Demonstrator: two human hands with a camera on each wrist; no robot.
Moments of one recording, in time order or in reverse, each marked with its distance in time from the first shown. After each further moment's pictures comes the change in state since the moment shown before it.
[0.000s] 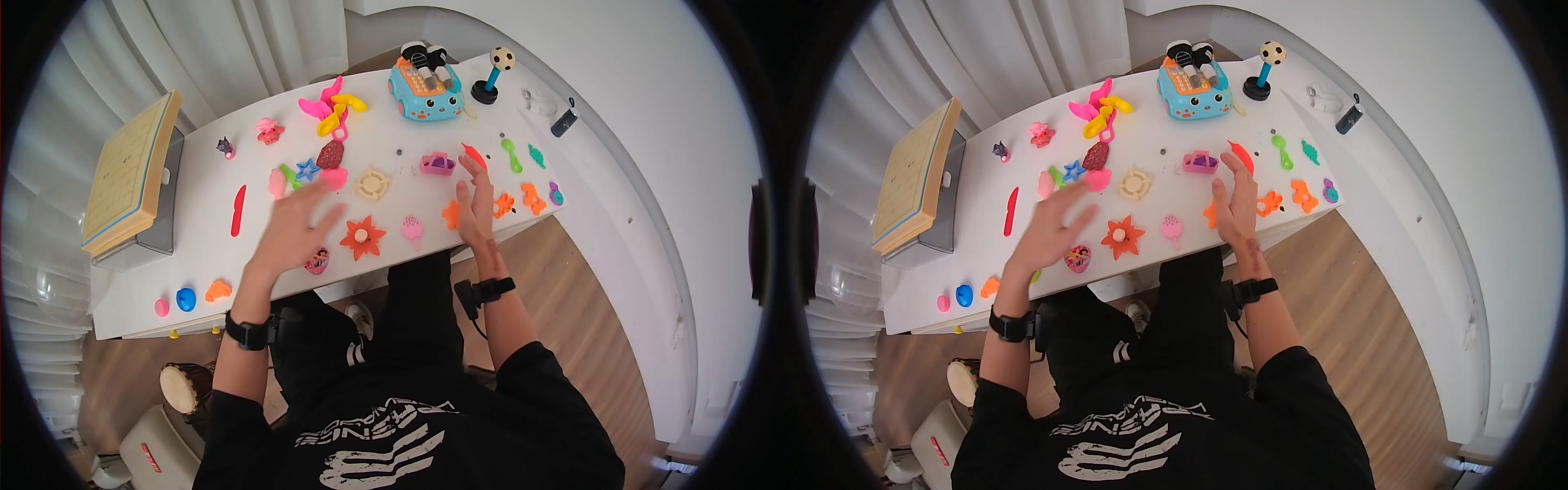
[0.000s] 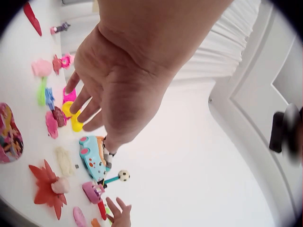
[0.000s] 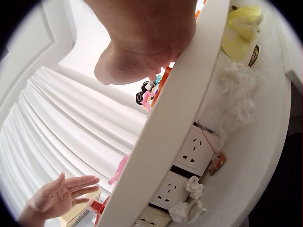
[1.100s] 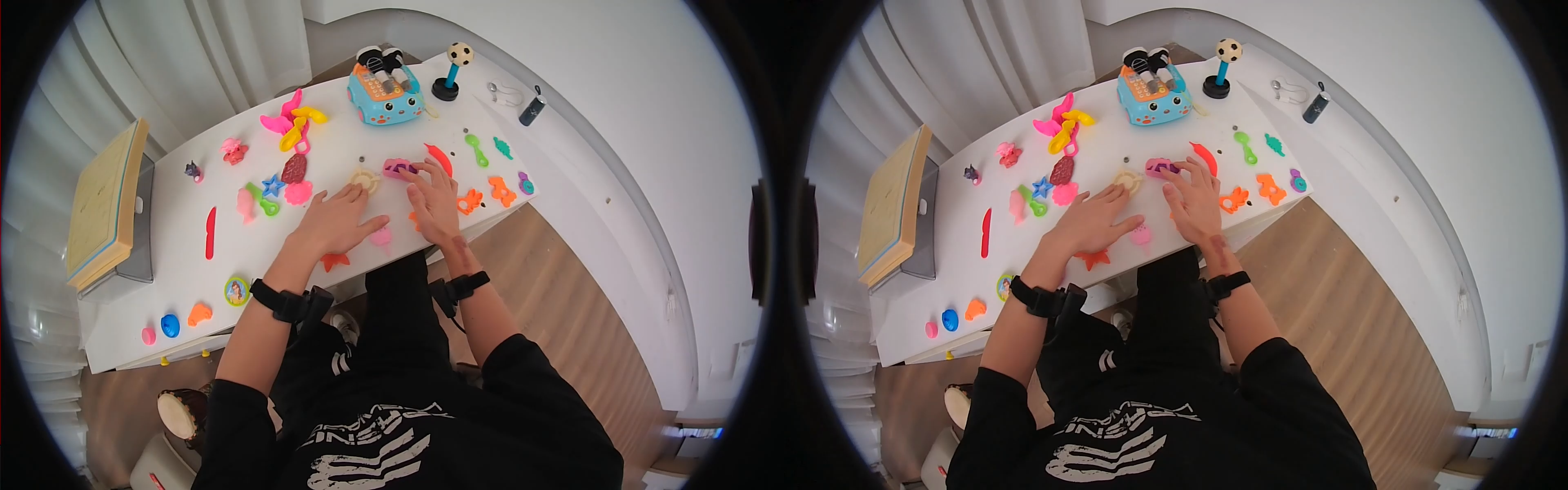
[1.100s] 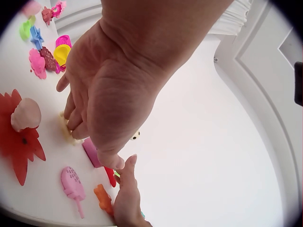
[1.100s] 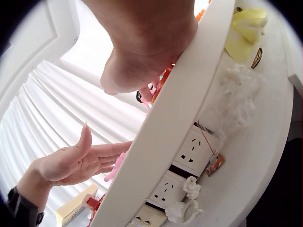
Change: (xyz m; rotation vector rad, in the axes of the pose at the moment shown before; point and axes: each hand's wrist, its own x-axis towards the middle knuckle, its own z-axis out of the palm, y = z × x) left_hand 0.074 0.059 0.059 0.402 -0.401 0.089; right_hand 0.003 -0.006 0.000 -0.297 -0.107 -0.122
